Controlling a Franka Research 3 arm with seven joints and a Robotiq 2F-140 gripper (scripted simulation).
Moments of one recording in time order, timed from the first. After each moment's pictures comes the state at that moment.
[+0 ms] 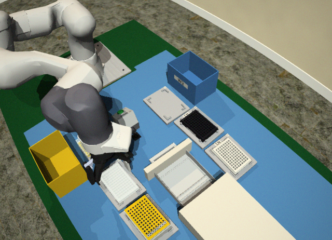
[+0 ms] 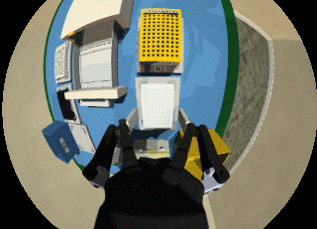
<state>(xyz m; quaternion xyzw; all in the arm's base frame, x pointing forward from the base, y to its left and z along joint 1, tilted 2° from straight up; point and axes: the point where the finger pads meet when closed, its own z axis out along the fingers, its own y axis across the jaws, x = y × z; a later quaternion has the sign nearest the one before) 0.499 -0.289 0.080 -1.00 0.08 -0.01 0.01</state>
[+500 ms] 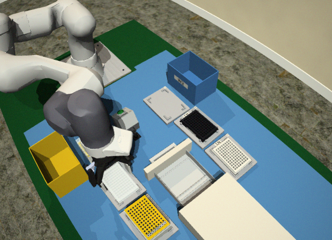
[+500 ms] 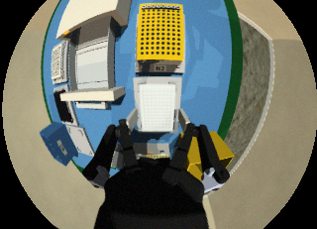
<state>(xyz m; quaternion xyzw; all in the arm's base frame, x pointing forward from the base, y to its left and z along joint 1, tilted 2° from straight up) 0.499 -0.289 0.062 -1.00 0.08 -0.01 0.01</state>
